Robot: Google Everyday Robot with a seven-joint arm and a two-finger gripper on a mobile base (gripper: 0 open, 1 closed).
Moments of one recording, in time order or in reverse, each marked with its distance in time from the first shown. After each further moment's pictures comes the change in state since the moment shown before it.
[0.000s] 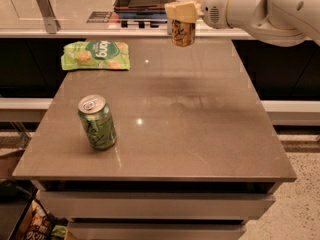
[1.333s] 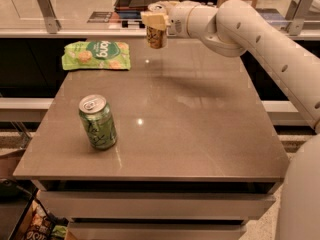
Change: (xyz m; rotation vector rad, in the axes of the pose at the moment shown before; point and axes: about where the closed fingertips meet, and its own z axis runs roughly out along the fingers) arm 0.037 -0.015 0.117 0.000 -0.091 0.034
